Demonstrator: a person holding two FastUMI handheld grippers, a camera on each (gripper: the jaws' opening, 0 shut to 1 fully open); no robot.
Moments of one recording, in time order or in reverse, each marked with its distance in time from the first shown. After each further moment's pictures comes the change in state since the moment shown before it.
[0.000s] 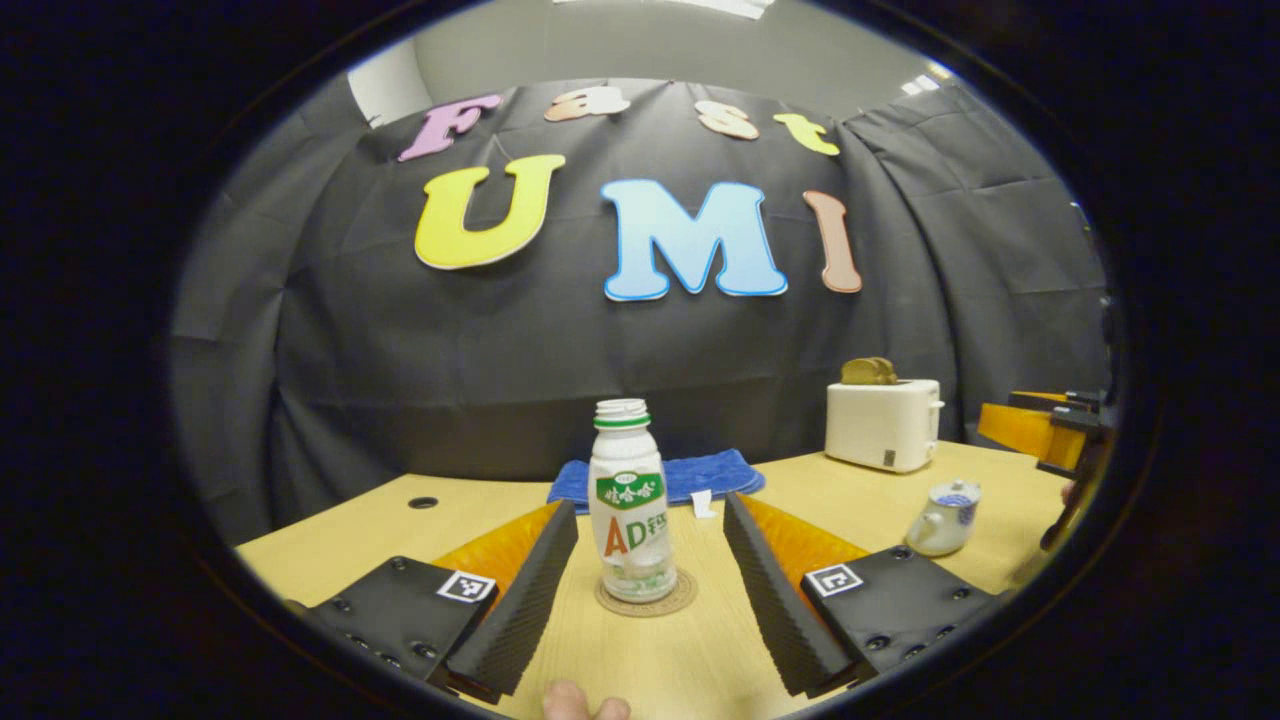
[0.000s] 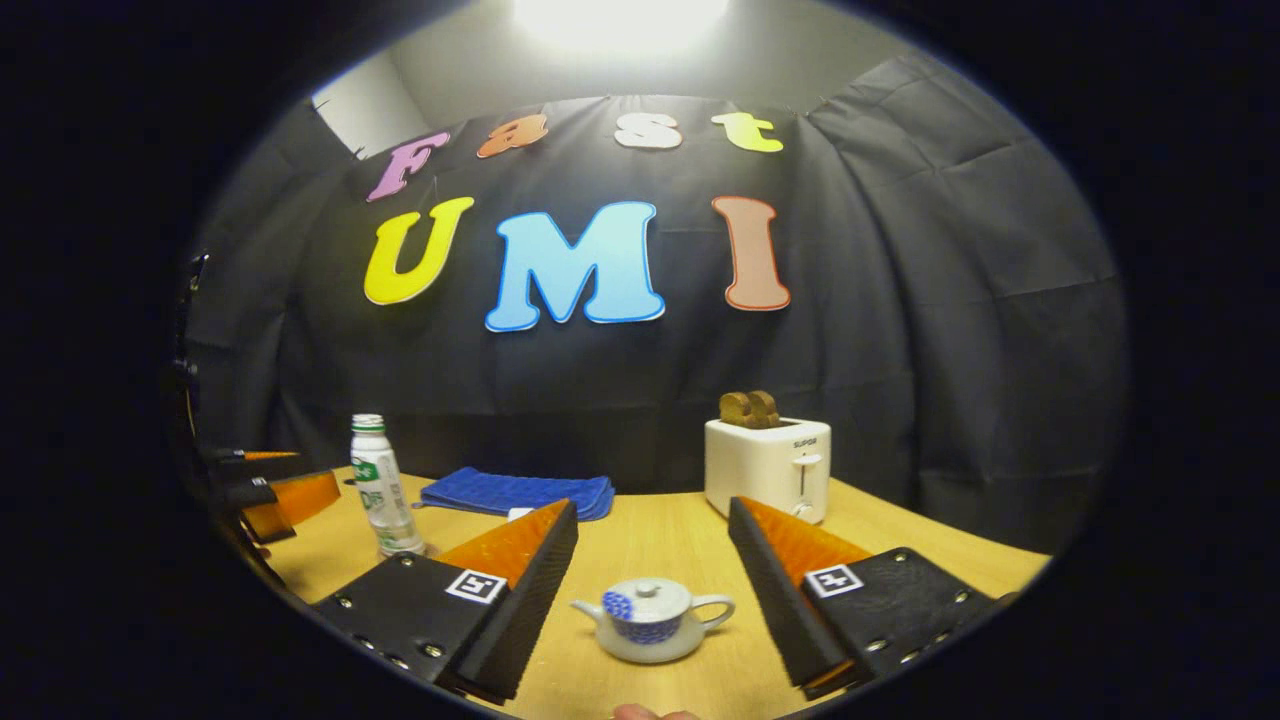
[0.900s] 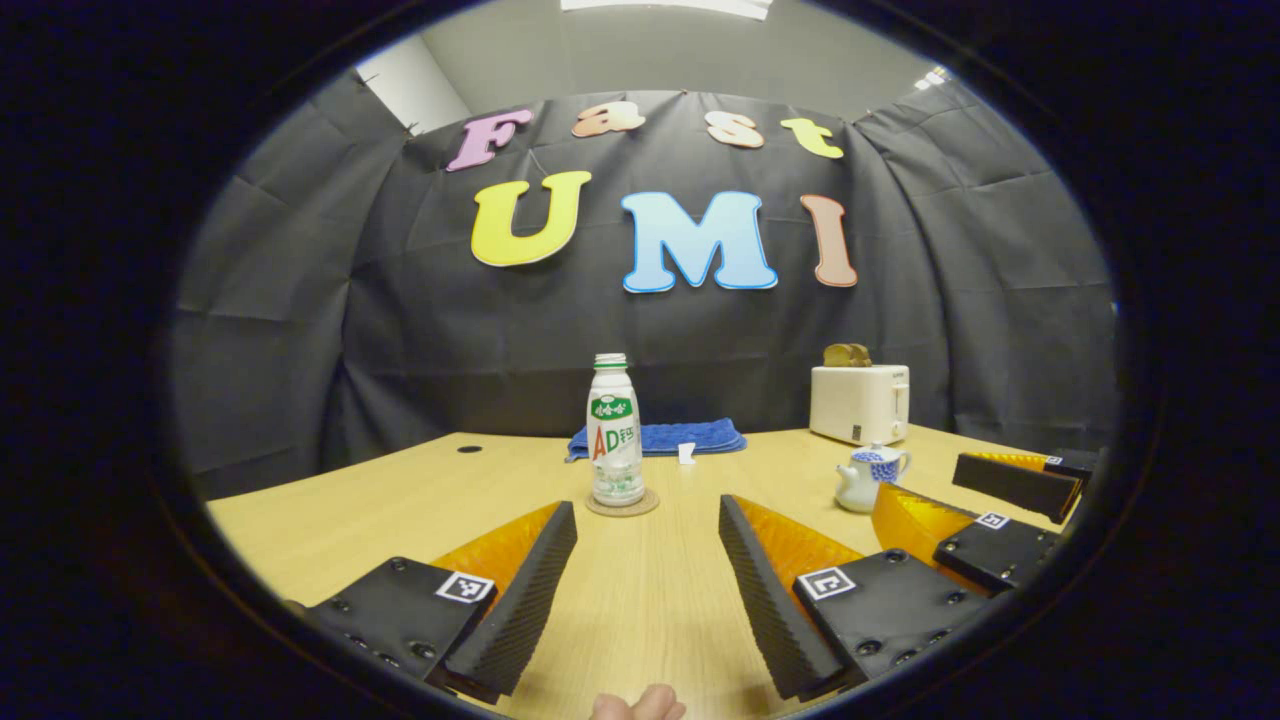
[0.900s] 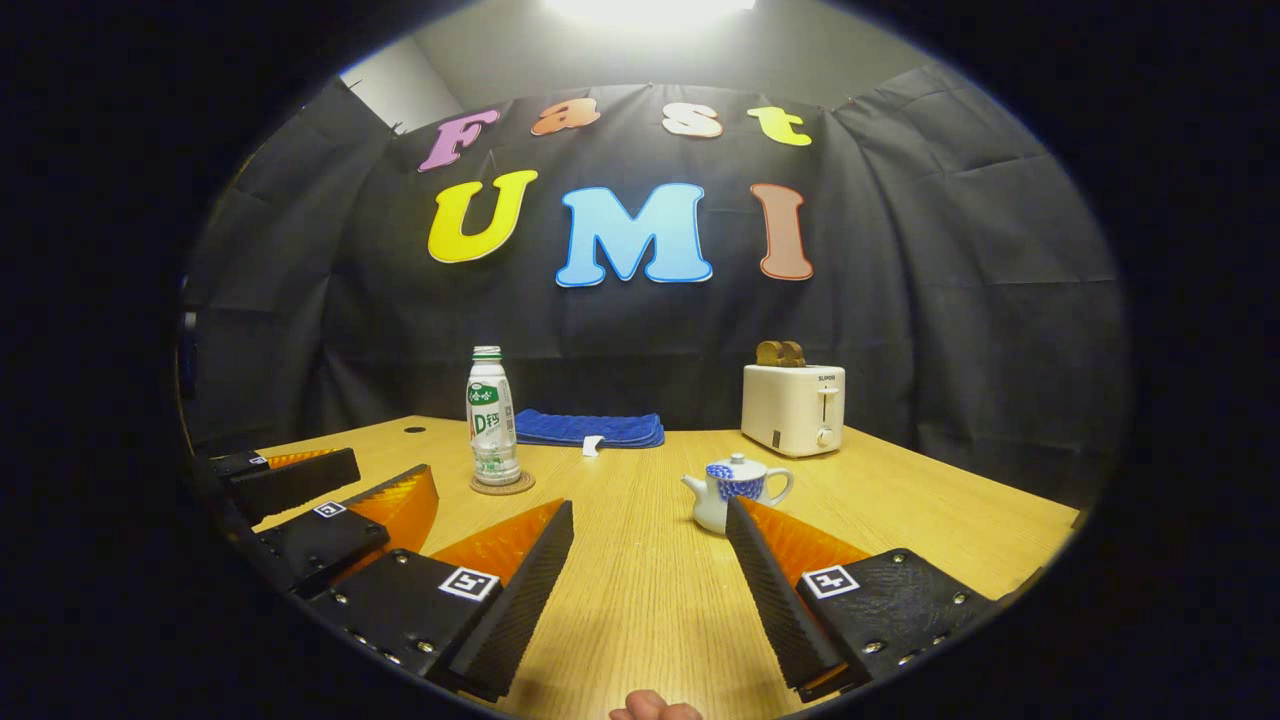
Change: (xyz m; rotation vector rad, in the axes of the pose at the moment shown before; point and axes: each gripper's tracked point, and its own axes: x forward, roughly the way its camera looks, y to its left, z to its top) left arm -0.120 -0.054 -0.038 -0.042 0.063 0.122; right arm -0.116 0.069 -0.053 -0.070 0.106 0.003
